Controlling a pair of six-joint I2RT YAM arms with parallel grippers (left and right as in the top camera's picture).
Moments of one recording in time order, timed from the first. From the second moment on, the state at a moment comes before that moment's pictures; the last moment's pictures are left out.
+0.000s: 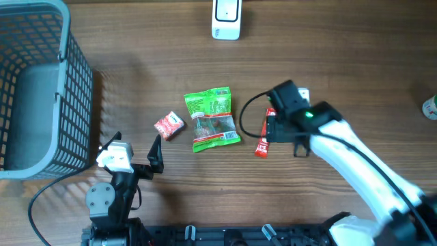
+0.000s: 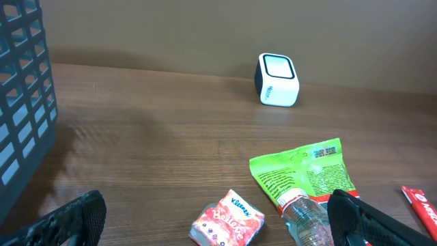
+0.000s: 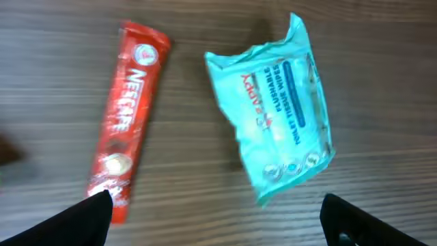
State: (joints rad) left arm 0.08 0.02 0.08 -0.22 0.23 -0.12; right arm 0.48 1.49 1.02 -0.93 0.30 0.44
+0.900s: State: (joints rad) left arm 0.08 0.02 0.08 -0.22 0.23 -0.12; right arm 0.39 1.91 1.07 -0.83 0.58 0.31
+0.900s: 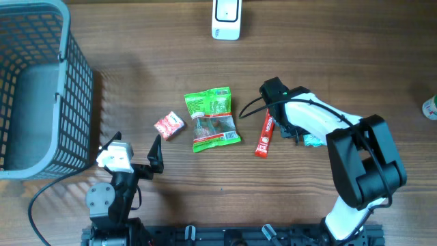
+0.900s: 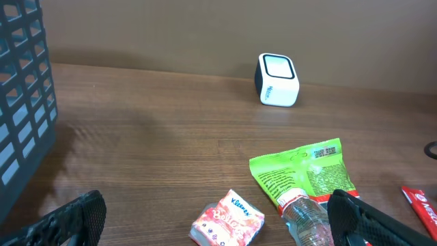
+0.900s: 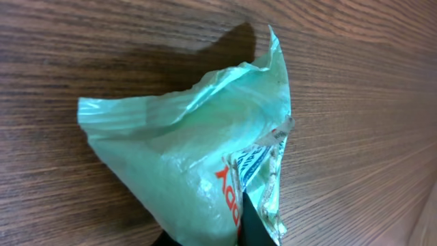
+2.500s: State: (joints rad) left arm 0.08 0.02 0.08 -0.22 0.23 -0.12; right arm 0.50 1.74 1.40 -0.22 -0.10 -0.04
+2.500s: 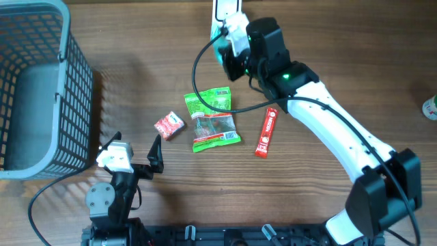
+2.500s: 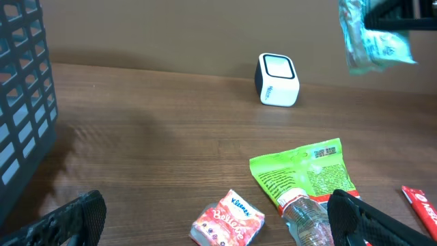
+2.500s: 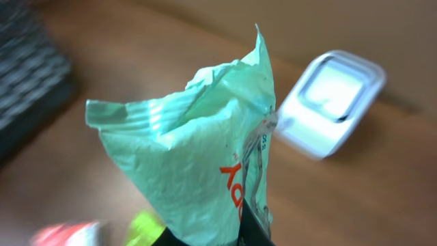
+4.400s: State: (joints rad) left arm 0.08 0.02 0.08 -0.22 0.23 -0.12; right arm 0.05 2.46 1.96 -0.63 0.97 -0.32
